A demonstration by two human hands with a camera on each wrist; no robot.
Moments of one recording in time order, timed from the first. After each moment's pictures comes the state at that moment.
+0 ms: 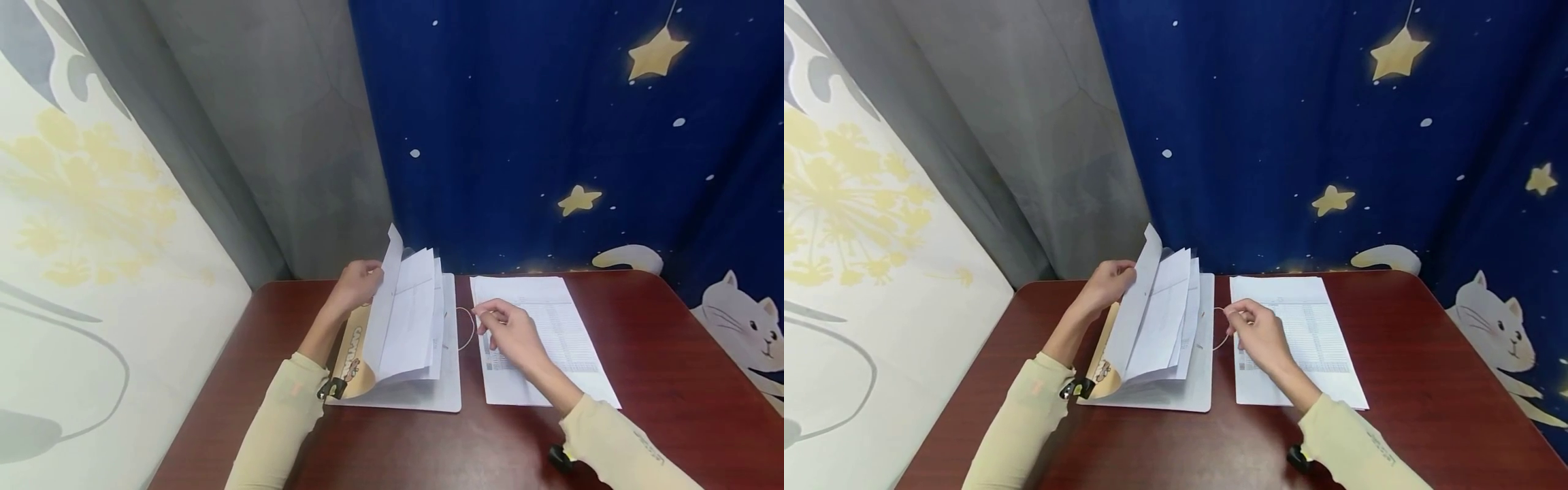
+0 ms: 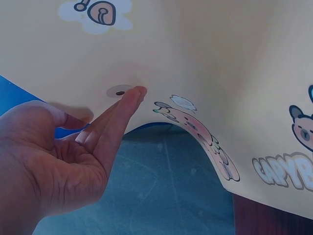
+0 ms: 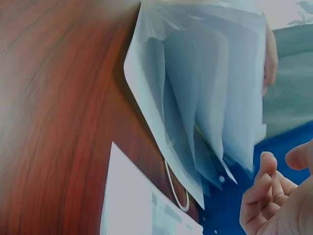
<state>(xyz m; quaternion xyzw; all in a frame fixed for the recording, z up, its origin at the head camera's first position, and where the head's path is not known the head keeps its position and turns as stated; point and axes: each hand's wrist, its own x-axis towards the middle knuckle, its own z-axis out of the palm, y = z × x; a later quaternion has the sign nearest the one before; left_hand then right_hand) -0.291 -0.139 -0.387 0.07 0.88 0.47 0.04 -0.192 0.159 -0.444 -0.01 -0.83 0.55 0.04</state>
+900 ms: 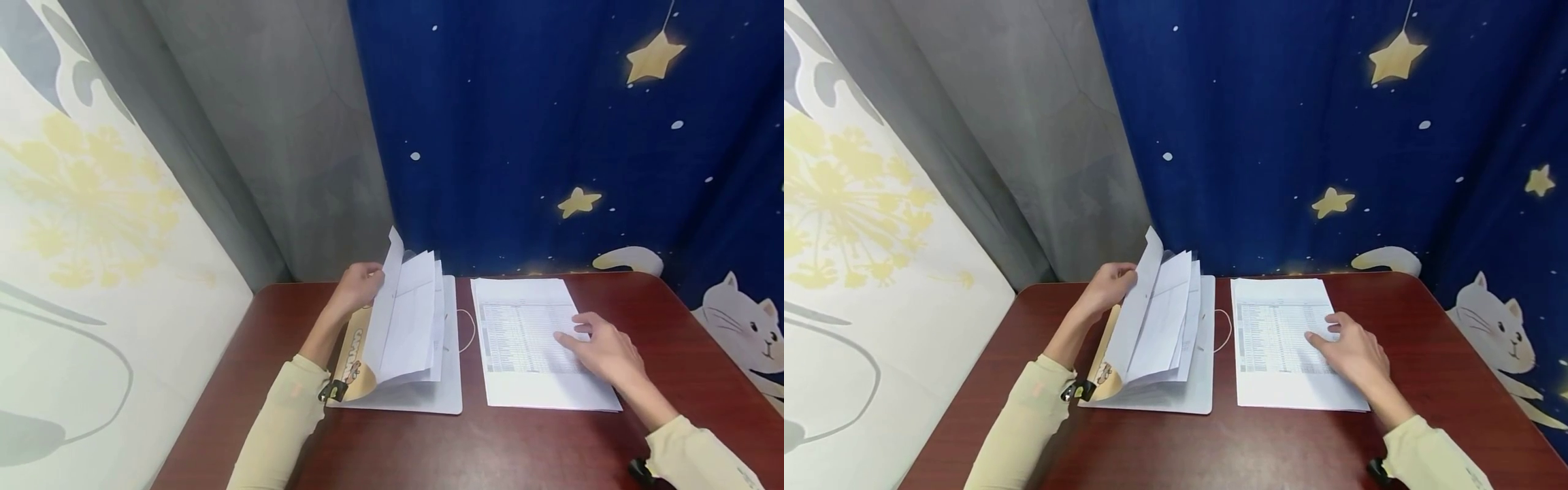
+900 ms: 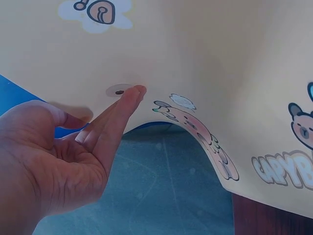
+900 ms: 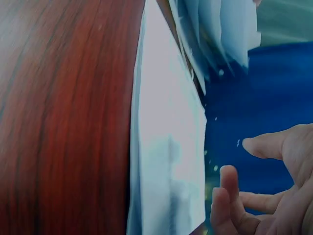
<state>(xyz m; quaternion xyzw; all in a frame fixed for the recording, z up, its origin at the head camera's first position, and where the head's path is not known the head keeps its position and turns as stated) -0.296 -0.142 -0.391 0.08 0.88 0.47 0.04 -0.164 0.290 -0.456 -0.10 -0.95 0.29 0.02</state>
